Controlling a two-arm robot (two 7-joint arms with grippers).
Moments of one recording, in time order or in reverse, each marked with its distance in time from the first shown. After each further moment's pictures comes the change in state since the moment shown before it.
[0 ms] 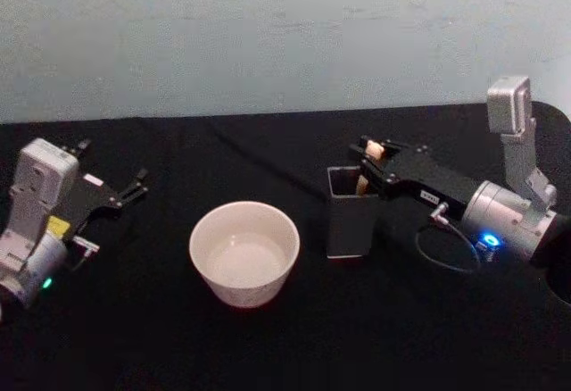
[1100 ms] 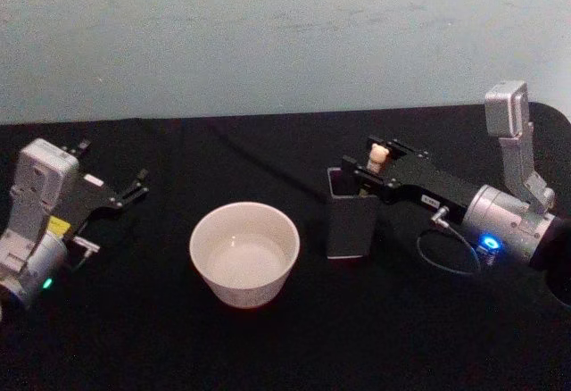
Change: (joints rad) left arm 0.000 0.000 0.000 0.000 0.000 0.000 0.000; right arm 0.010 -0.004 -0.005 0.033 0.002 0.003 0.005
